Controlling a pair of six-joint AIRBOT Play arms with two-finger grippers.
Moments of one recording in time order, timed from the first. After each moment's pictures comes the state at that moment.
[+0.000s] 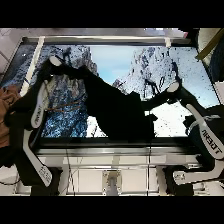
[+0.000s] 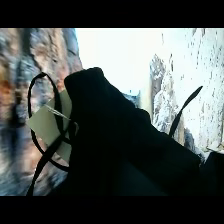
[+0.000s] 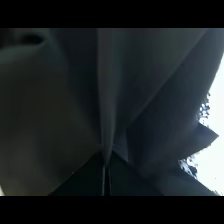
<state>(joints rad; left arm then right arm) -0.06 -1.97 1.93 0.95 -1.06 -1.47 0.04 -1.51 1.14 -0.93 1.19 1.02</state>
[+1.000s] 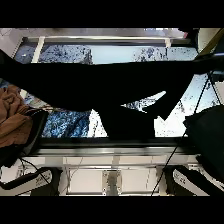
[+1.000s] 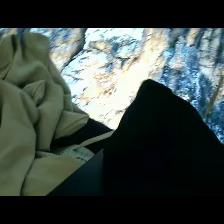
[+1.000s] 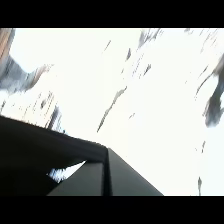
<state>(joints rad) 0.19 -1.25 1.93 1.77 -1.60 -1.52 -0.14 -1.11 1.62 -1.27 1.25 1.18</state>
